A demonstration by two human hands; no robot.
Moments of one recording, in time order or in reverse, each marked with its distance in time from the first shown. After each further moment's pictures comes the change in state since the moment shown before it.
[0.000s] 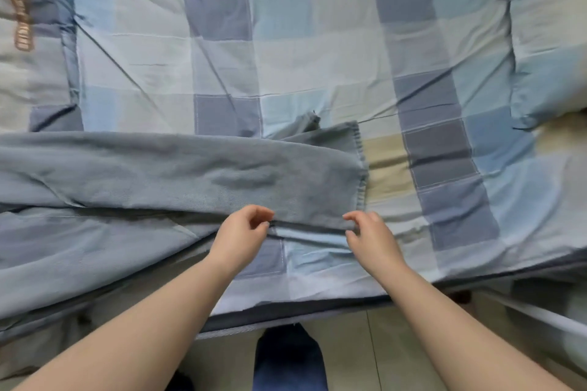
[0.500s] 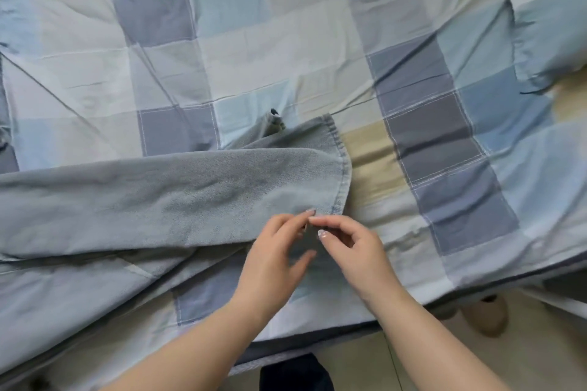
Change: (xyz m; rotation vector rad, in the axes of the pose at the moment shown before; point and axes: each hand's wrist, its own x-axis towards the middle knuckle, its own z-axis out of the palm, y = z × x) left_hand 0.024 0.020 0.100 0.193 -0.004 0.572; right_hand 0.003 0.006 -0.008 0.963 0.032 -0.186
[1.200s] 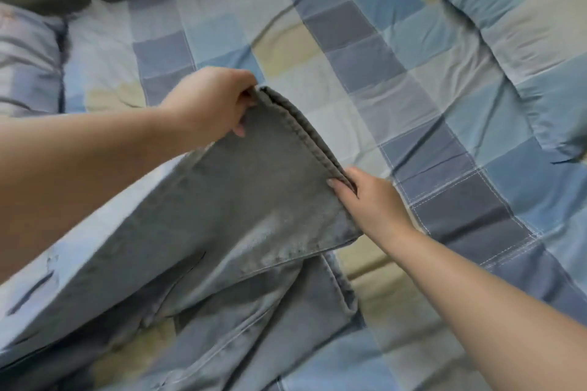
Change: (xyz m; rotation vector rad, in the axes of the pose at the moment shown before) left_hand 0.262 0.113 -0.221 0.930 0.062 0.162; right_hand 0.177 -0.098 -0.022 -0.709 0.233 -0.320
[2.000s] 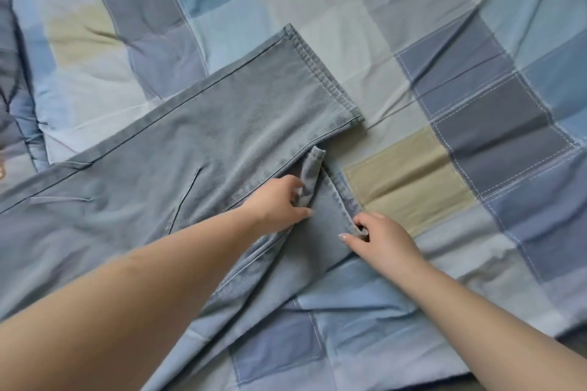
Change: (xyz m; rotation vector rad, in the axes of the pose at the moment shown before) left_hand -0.120 0.036 0.194 -0.399 -0.709 -0.234; right_hand -0.117 0.063 0.086 -0.035 -0.382 0.283
